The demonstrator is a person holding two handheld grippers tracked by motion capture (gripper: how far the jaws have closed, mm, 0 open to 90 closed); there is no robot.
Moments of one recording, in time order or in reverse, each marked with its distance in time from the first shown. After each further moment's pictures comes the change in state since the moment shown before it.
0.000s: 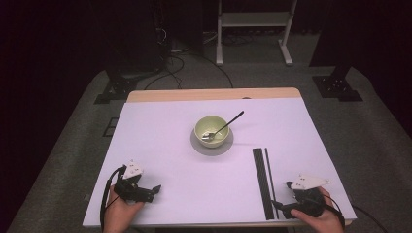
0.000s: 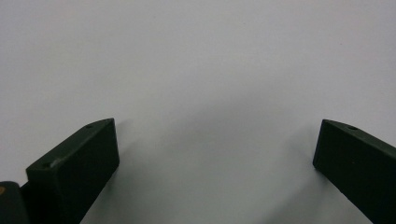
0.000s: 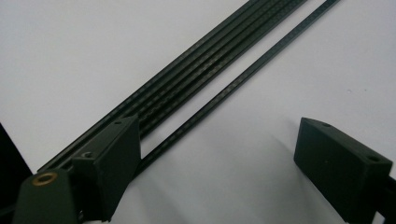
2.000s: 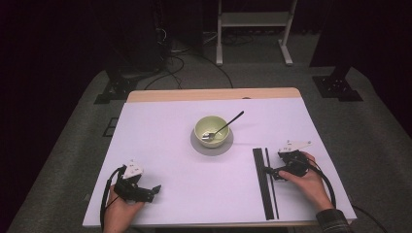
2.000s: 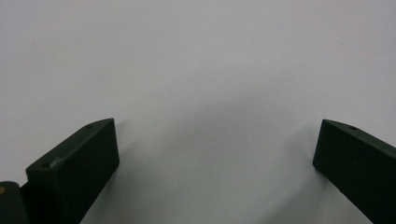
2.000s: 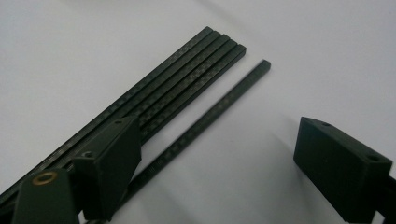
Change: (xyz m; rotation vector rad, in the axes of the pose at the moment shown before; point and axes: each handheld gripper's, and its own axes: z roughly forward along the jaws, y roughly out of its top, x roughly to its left) left arm 0.000 0.000 0.000 0.004 -0.001 0.002; right arm -0.069 0.061 0.057 0.010 -0.035 0.003
